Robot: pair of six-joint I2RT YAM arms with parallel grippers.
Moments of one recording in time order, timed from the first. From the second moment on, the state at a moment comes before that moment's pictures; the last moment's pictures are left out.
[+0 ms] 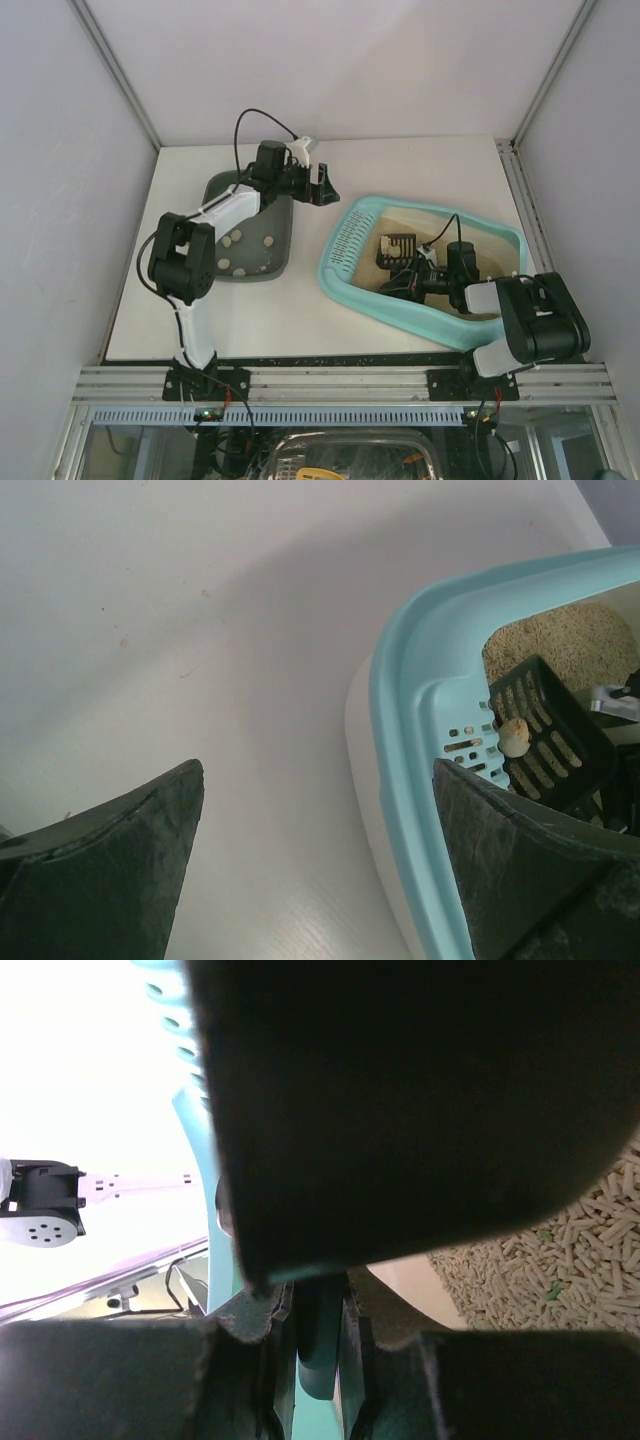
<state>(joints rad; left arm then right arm) -0.37 1.97 1.47 -0.07 0.55 -0.20 0.12 1.49 0.31 0.46 -1.08 1.11</state>
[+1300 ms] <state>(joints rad) -0.37 1.62 1.22 -0.24 0.50 0.00 0.05 0.58 0.23 0.08 -0.90 0.86</state>
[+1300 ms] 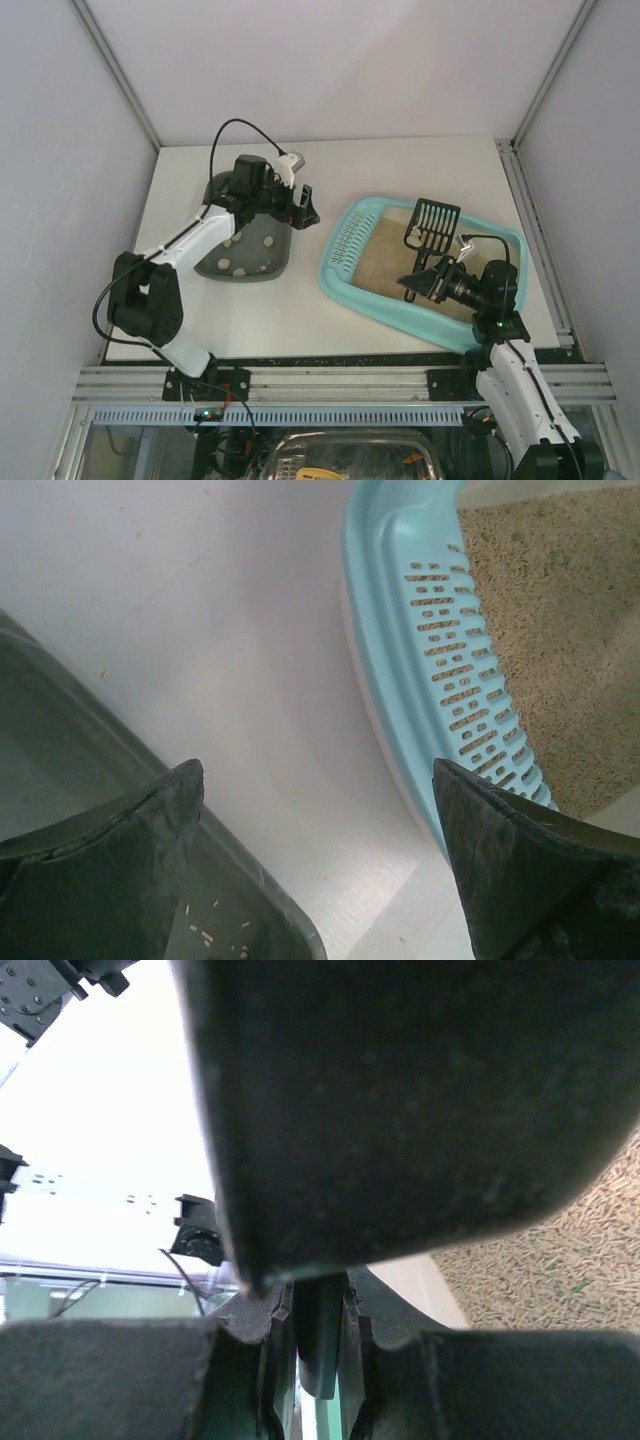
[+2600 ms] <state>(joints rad) -0.27 1.56 1.42 -0.68 0.18 0.03 -0.02 0.73 0.36 0.07 -1.16 1.17</state>
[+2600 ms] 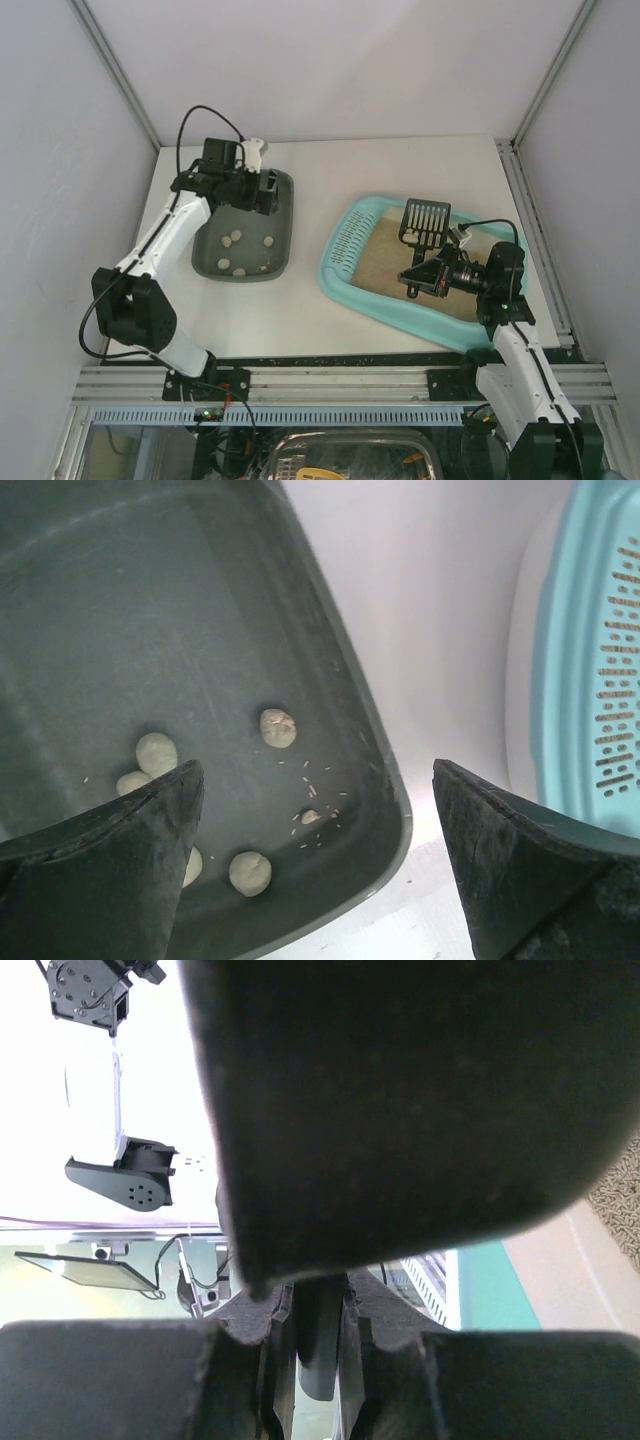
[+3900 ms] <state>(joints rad) 0.24 1.43 1.41 -0.60 0.22 -0.29 0.55 1.66 1.45 -0.45 -0.89 0.76</state>
